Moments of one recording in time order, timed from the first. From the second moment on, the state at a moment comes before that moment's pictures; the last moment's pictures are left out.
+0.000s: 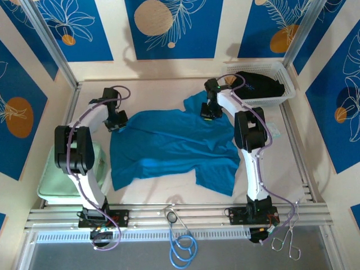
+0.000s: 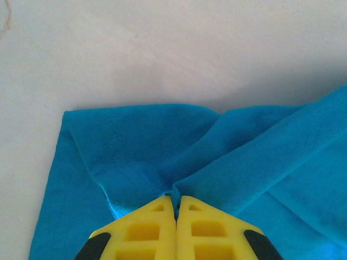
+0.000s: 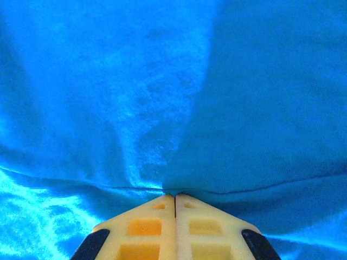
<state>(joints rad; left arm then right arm) -0.08 1.85 1.36 -0.75 0.06 -0.48 0.29 2.33 1.91 -0.94 -0.08 0.42</state>
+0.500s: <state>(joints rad) -0.08 1.71 1.26 -0.73 0.05 -0.50 0.52 2.05 1.58 -0.88 -0.07 0.58</state>
